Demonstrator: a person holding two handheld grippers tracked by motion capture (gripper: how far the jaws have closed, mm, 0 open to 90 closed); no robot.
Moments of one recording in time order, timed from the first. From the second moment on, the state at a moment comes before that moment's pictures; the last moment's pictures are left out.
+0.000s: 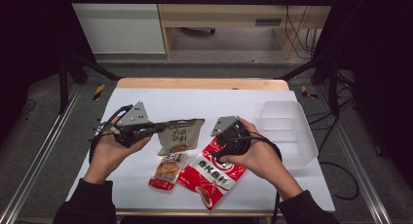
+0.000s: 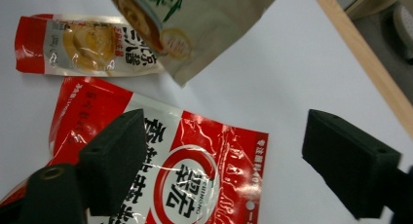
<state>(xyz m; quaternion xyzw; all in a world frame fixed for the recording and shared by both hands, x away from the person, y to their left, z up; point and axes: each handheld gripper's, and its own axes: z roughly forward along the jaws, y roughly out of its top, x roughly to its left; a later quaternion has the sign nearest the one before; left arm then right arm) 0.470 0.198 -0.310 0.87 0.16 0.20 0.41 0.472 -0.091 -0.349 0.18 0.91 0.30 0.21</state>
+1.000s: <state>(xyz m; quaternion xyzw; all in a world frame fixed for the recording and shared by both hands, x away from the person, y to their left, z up) 0.459 0.160 -0.313 0.88 0.12 0.18 0.42 0.477 -0.072 -0.319 0.12 0.94 0.27 0.18</state>
